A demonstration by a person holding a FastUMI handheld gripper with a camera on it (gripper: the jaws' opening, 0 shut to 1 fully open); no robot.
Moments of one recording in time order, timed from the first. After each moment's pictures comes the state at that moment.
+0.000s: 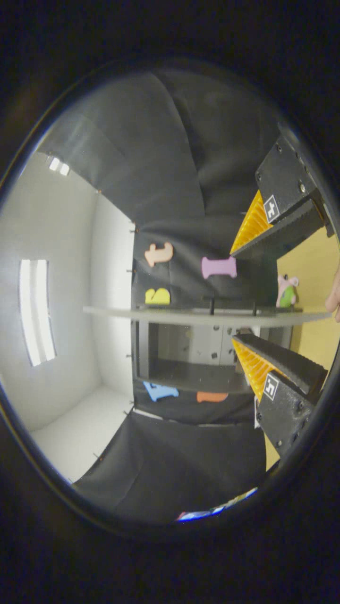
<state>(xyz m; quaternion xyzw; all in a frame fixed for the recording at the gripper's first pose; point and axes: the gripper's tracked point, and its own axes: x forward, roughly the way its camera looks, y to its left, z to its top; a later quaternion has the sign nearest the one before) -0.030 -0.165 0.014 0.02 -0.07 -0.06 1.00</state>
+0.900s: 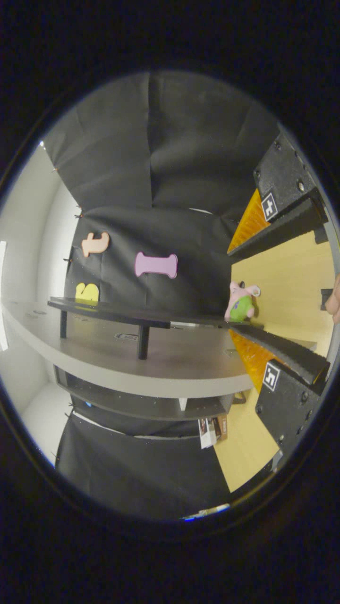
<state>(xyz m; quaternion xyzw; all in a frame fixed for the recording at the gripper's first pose) 0.091 -0.149 -0.133 -0.05 0.09 -0.05 0.99</state>
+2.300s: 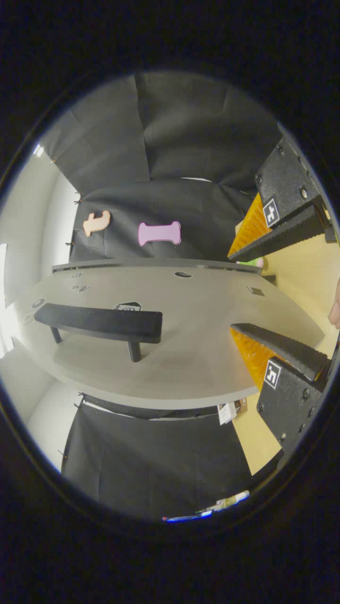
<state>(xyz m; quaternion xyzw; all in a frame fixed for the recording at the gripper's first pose) 0.135 -0.001 -0.145 0.03 0.08 0.02 1.00</state>
